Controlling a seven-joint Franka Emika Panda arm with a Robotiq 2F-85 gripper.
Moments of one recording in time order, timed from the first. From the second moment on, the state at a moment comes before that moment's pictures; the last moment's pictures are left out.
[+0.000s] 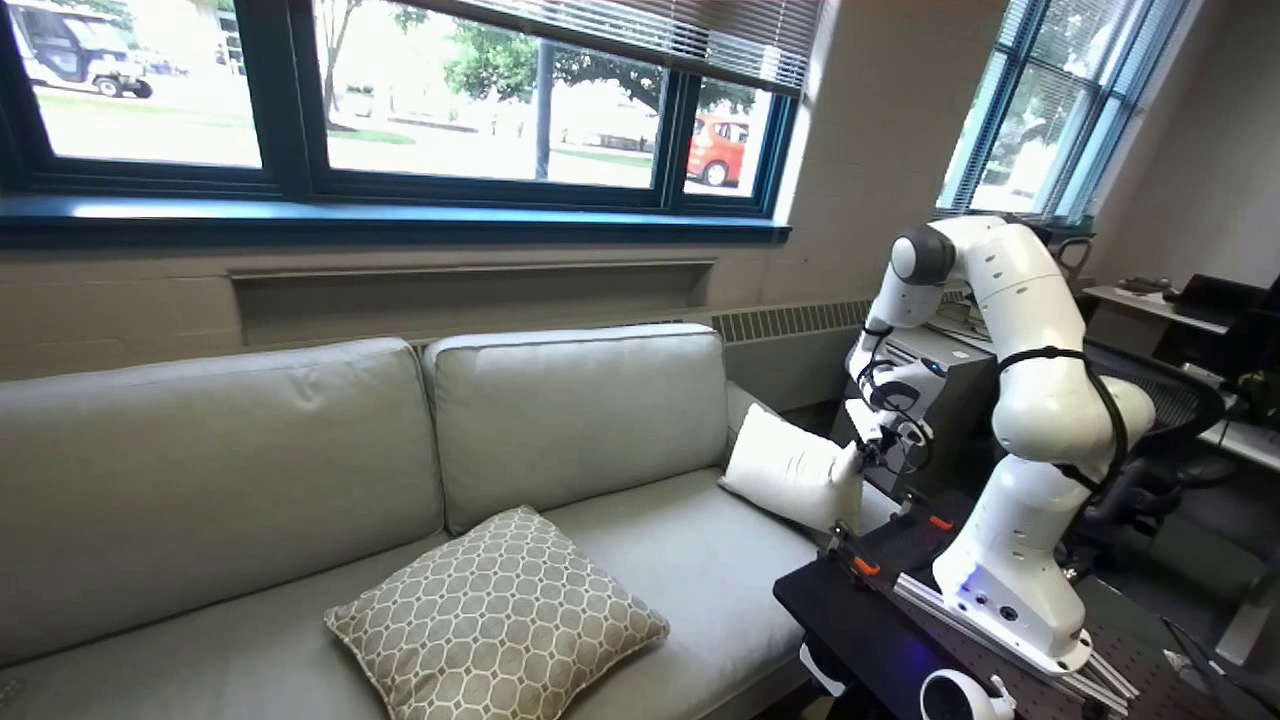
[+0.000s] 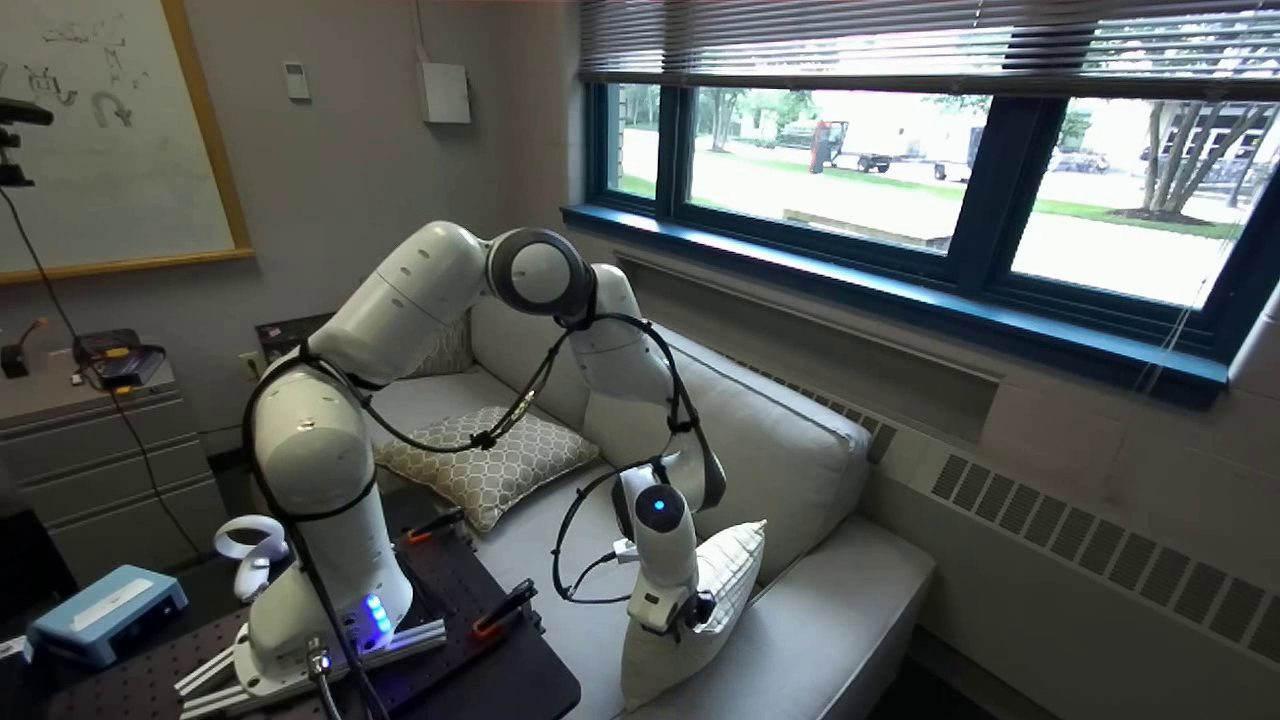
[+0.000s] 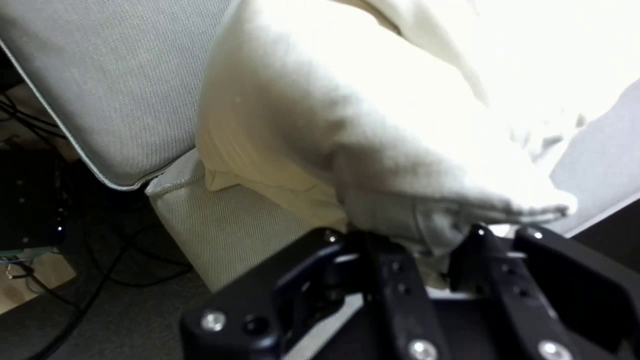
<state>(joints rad) -0.16 0.80 -0.35 -2.17 1.65 2.80 0.06</state>
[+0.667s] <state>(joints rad) -0.22 0.81 -0.34 -2.15 1.41 2.75 0.28</state>
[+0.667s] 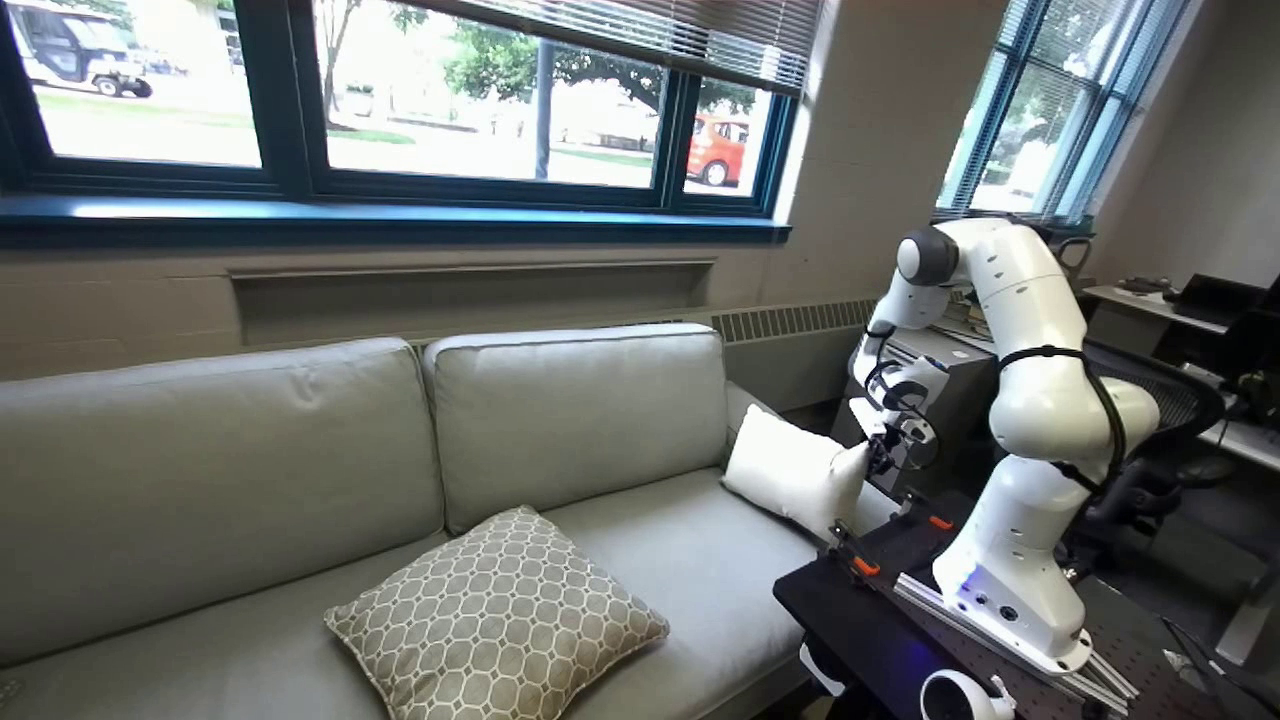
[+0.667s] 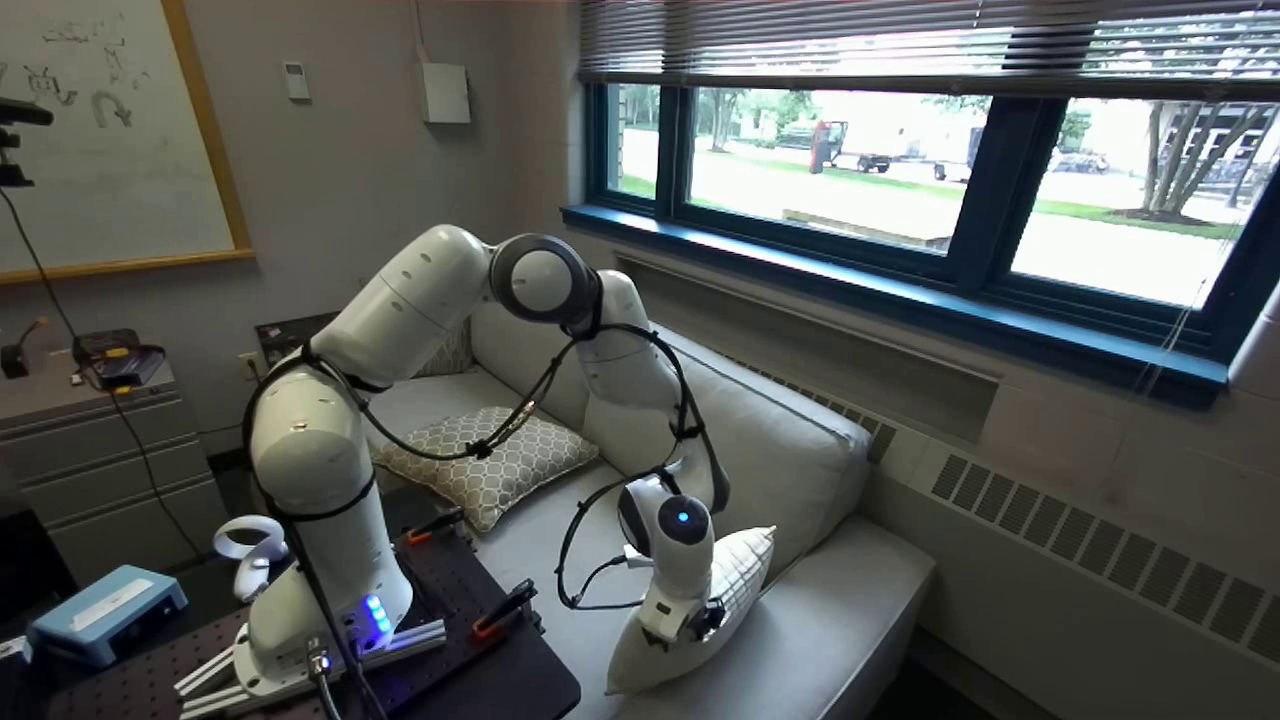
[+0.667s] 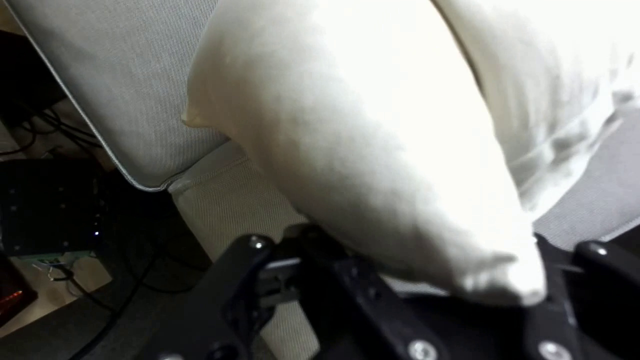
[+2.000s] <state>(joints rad) -0.22 0.72 -0.35 -2.22 1.33 2.85 0.31</state>
